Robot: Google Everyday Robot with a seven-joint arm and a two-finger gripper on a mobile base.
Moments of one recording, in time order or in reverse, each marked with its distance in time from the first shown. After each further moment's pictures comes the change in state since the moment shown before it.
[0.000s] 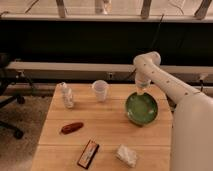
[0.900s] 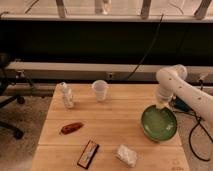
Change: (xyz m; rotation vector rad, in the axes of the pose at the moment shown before) arm 0.065 0.105 0.012 -0.039 0.011 0.174
